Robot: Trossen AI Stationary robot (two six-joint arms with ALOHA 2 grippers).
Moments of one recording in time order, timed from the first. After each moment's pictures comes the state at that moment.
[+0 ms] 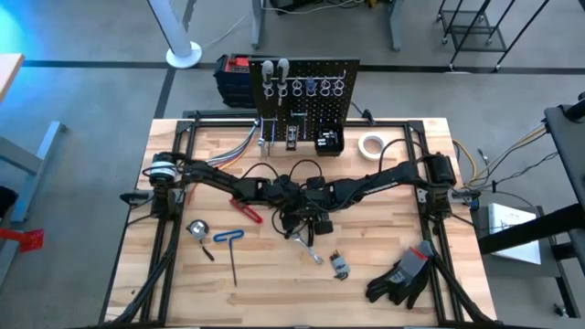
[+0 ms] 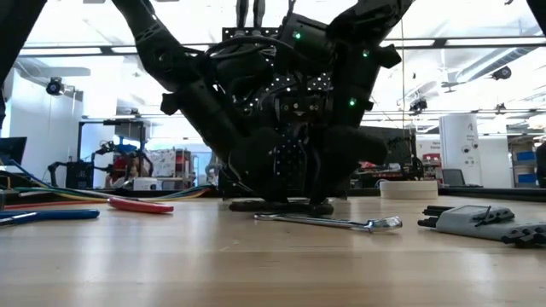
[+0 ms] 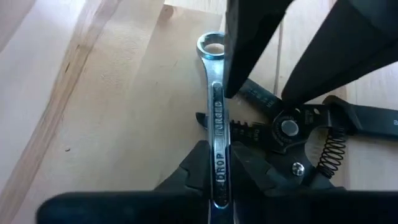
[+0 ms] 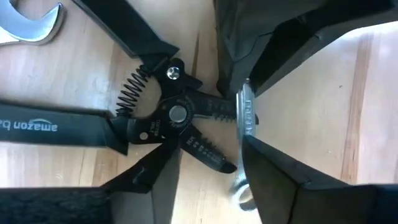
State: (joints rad) left arm 0.02 2.00 0.97 0.11 -0.07 -0.17; right arm 0.05 1.96 1.22 -0.49 0.17 -0.20
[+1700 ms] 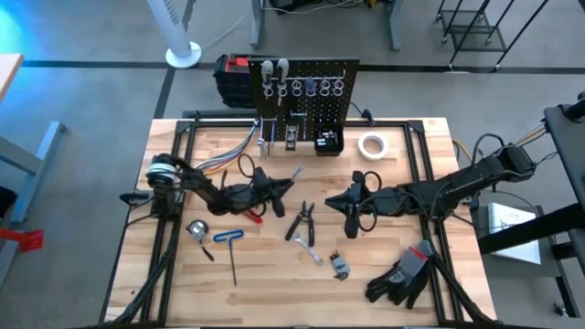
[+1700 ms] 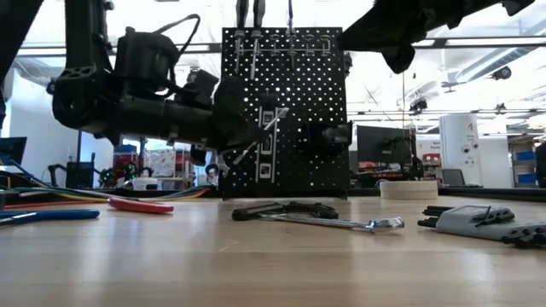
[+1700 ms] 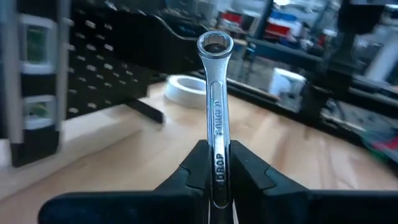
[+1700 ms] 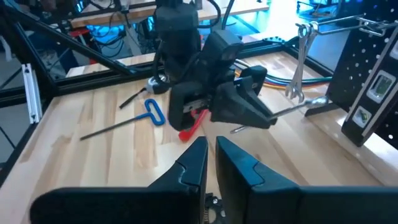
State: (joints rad) left arm -0.01 1.95 0.49 1.41 -0.49 -0.29; right arm 0.28 1.19 0.65 0.20 0.42 0.26
